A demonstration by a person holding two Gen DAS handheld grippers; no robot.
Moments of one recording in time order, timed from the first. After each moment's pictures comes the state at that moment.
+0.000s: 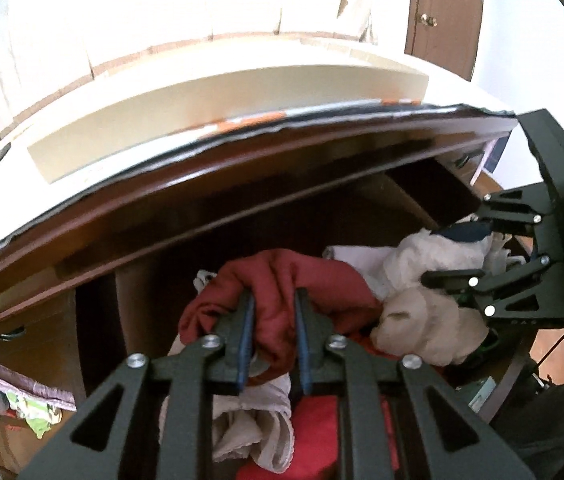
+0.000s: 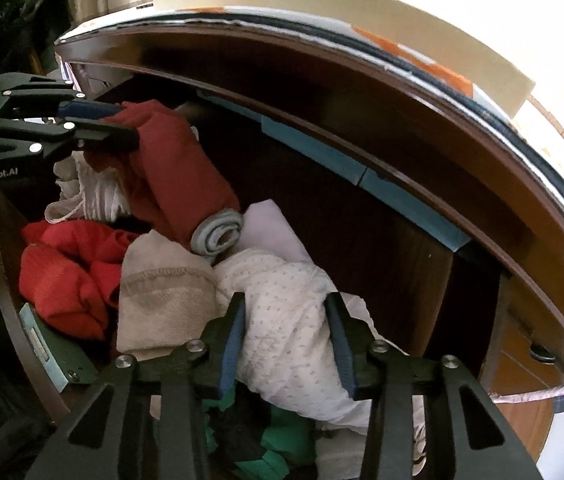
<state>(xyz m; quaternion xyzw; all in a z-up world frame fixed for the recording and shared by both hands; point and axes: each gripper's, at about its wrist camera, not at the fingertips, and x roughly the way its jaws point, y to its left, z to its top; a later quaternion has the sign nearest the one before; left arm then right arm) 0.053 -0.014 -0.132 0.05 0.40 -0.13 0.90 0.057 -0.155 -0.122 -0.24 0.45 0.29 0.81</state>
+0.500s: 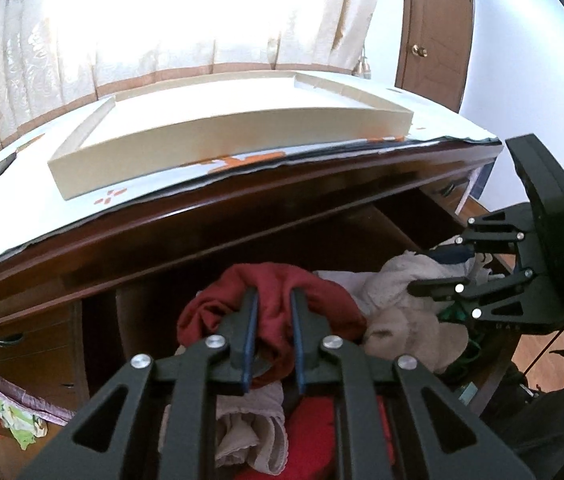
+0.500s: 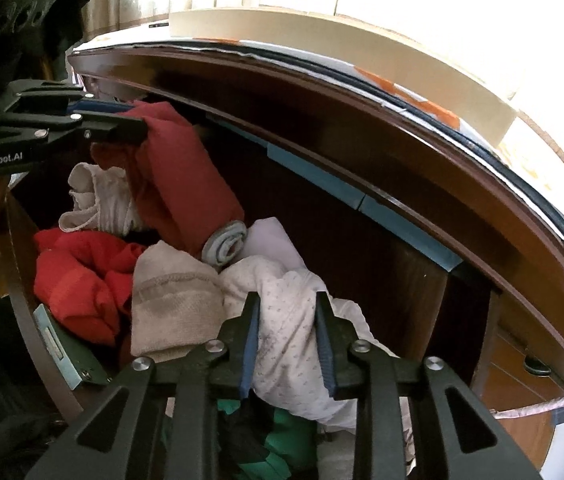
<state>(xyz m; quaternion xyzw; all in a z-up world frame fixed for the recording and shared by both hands) 0.050 -0.002 -0.114 0.03 0.36 -0.15 0.92 0.041 -0.164 -0.109 -0.24 0.41 0.30 0.83</state>
